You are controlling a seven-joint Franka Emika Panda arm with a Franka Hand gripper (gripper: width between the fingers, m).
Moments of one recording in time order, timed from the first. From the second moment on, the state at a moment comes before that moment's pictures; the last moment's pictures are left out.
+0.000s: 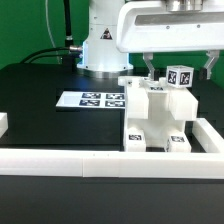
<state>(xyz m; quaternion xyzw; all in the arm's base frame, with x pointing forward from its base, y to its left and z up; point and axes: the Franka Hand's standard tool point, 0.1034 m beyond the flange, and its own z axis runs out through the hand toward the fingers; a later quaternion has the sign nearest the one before) 0.571 0.088 0.113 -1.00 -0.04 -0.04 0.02</state>
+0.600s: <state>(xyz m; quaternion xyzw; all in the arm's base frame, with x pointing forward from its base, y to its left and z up) 0.571 0.085 0.112 -0.99 -0.10 -0.05 0.01</state>
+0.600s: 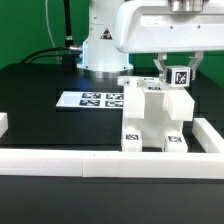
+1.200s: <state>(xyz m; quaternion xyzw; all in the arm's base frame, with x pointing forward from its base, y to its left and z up) 0.579 0.087 0.112 -0.98 0.16 -0.06 0.04</state>
